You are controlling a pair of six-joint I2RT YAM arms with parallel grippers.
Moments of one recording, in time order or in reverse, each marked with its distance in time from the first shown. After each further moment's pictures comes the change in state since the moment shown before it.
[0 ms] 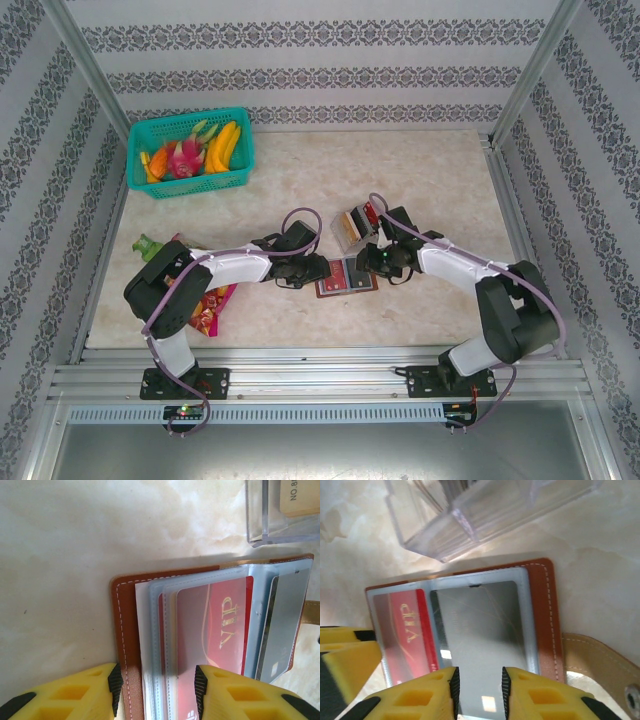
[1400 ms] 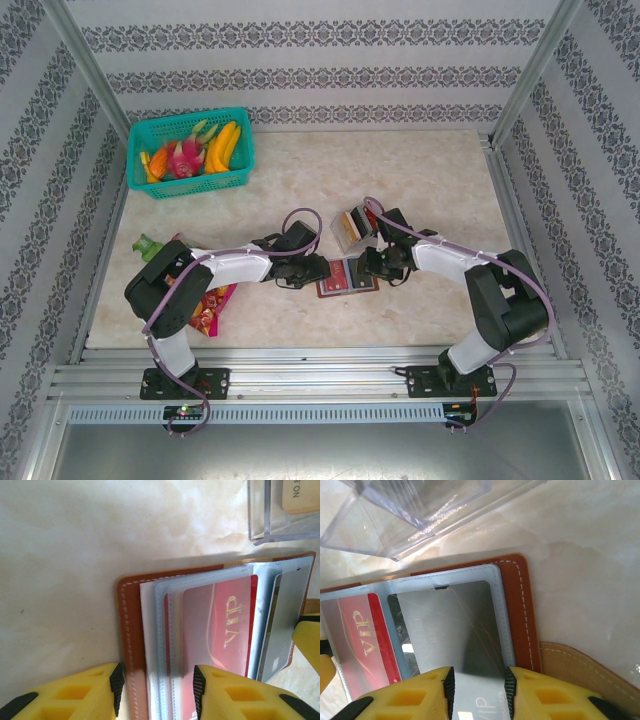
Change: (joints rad) left arm 0.000 0.005 0.001 0.000 0.006 0.000; right arm -0.005 0.064 0.014 -0.021 0.045 -0.030
